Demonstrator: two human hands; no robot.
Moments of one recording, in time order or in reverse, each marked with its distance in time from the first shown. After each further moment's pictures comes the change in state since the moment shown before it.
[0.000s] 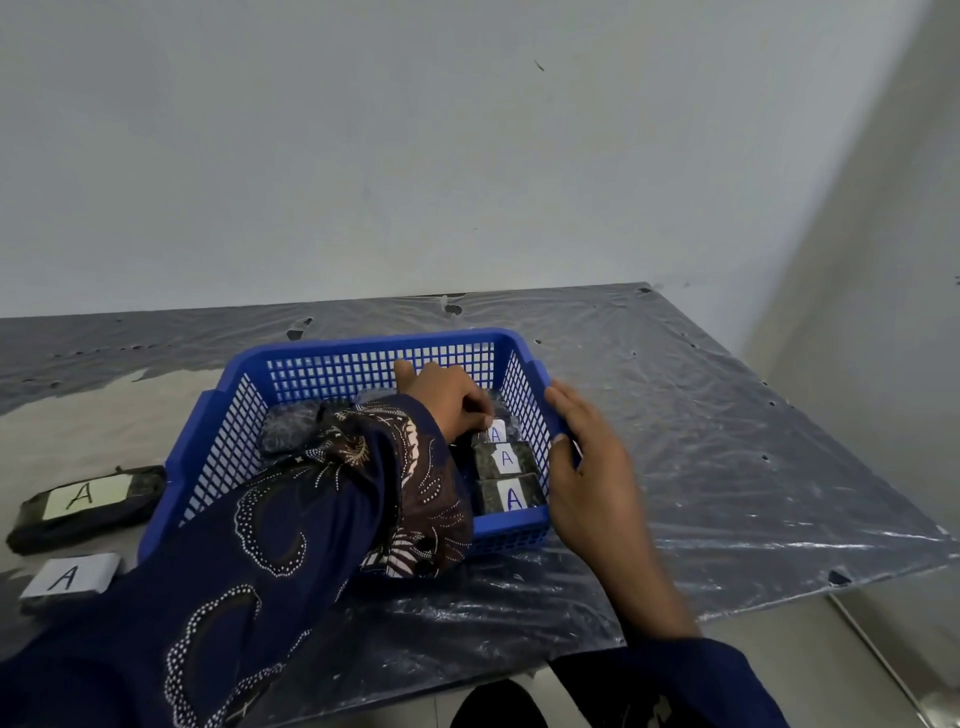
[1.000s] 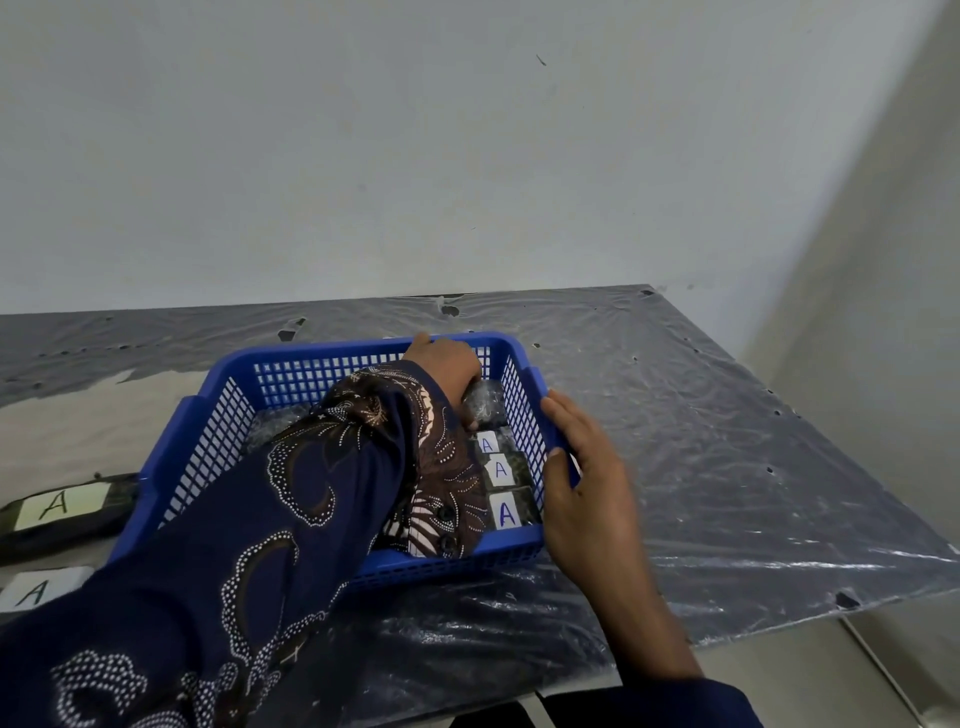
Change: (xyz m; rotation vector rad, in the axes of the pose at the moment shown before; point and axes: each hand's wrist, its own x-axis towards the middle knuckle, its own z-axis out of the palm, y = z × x) left_hand 0.047 0.008 -0.018 0.584 -0.159 0.054; right_hand 0.000 0.008 0.003 0.117 0.020 0.010
